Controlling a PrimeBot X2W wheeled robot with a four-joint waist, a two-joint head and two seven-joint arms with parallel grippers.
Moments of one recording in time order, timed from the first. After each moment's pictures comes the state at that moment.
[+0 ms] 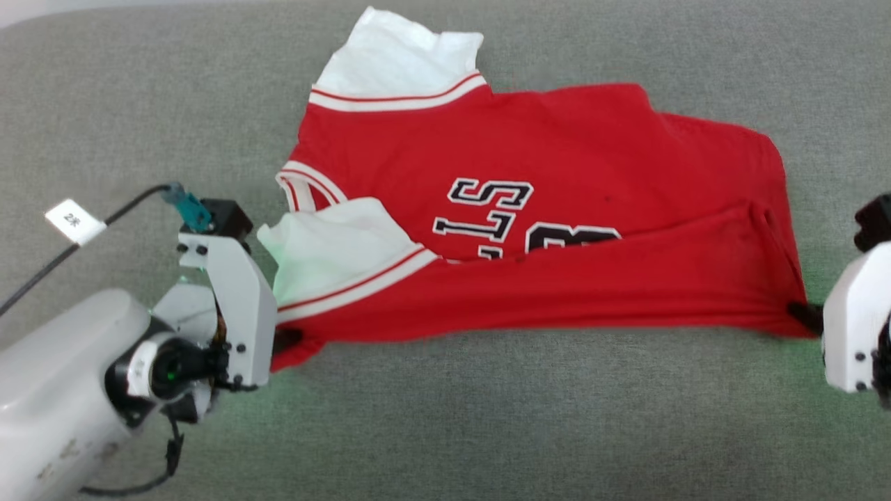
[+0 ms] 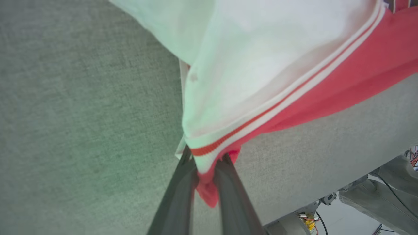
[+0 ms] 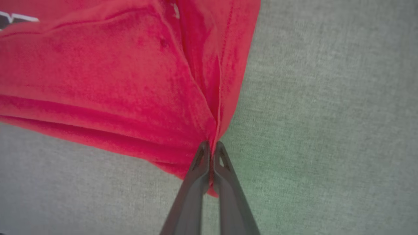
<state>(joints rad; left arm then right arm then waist) -0.91 0.86 -1.09 0.13 -1.43 0.26 0.69 -0.41 -0.41 0.01 0.03 0.50 0.13 1.06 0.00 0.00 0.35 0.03</state>
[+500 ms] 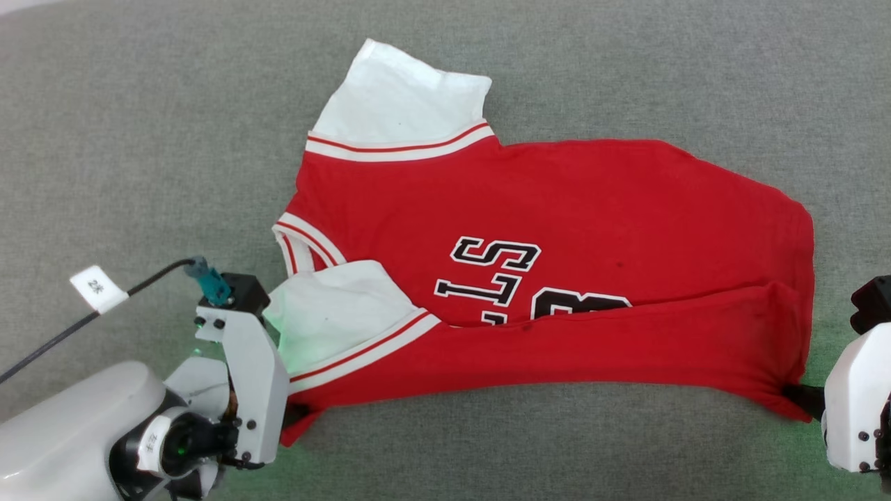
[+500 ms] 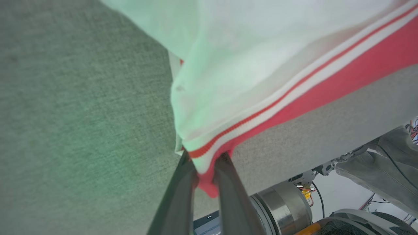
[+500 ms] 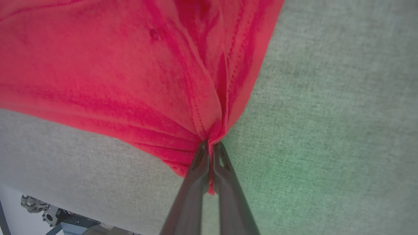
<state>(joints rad) -0.78 0.94 -1.14 -0.08 -1.43 0.37 0.70 -0.17 -0.37 -0.08 -0.14 0.54 0.13 1.18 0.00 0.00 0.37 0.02</state>
